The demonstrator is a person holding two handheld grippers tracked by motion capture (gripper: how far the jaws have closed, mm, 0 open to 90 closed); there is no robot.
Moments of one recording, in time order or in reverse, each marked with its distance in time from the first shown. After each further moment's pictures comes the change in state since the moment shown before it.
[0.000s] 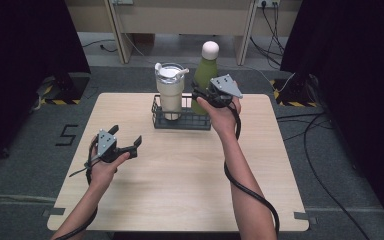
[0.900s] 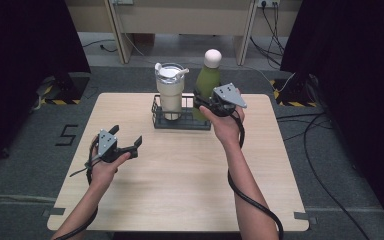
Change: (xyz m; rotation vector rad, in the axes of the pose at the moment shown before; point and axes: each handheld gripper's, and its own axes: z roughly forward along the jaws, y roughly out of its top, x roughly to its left) left arm -0.001 0.000 0.001 0.001 -0.002 0.002; right arm 0.002 -0.009 -0.024 -0.009 0.023 -0.007
